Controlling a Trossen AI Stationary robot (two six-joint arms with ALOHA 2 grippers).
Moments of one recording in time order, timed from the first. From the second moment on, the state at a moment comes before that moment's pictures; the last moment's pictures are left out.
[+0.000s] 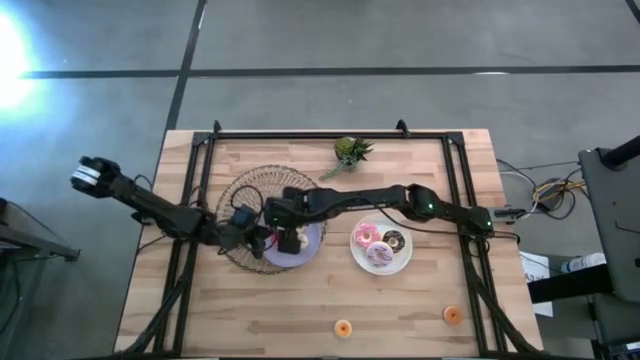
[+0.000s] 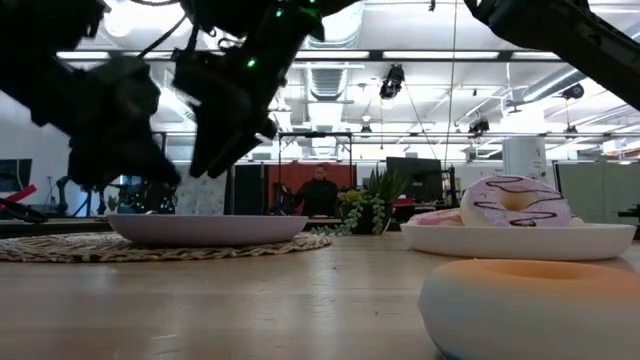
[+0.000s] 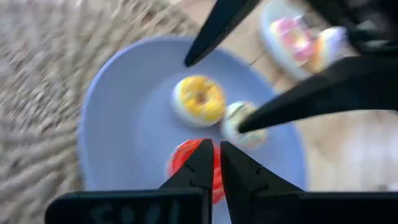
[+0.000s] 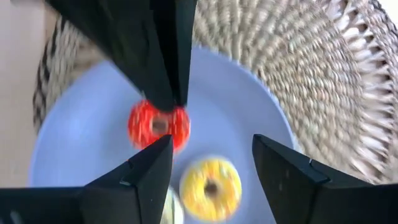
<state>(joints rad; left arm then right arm) -0.35 1.03 0.29 0.09 -0.51 -0.99 0.03 2.49 2.35 -0.90 0.12 0.06</state>
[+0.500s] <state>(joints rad) -0.37 0.84 0.33 -0.04 -0.49 -0.83 0.19 2.09 1.91 -1.12 0.11 0.24</state>
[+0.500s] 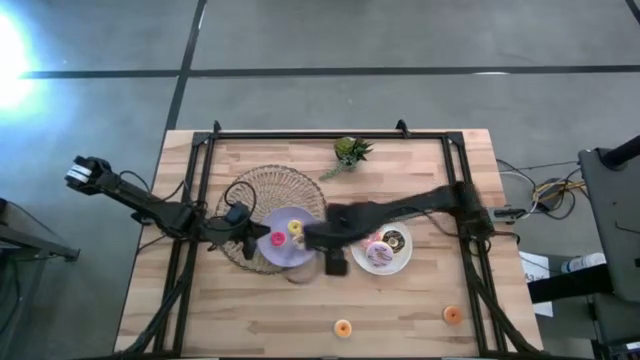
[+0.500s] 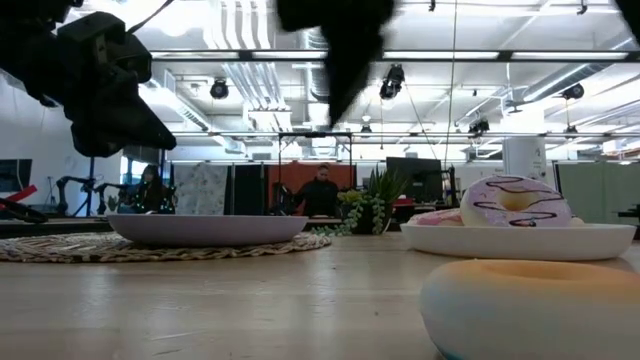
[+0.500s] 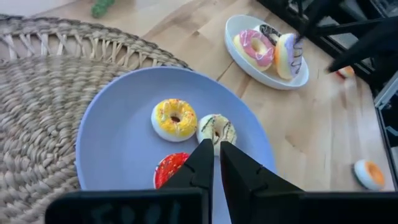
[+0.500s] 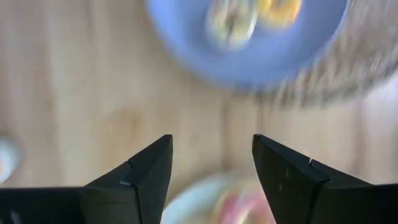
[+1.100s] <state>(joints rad) -0.37 0.84 0.33 -0.03 -0.47 -0.82 0.53 1.67 1.23 -1.18 -0.27 1.53</state>
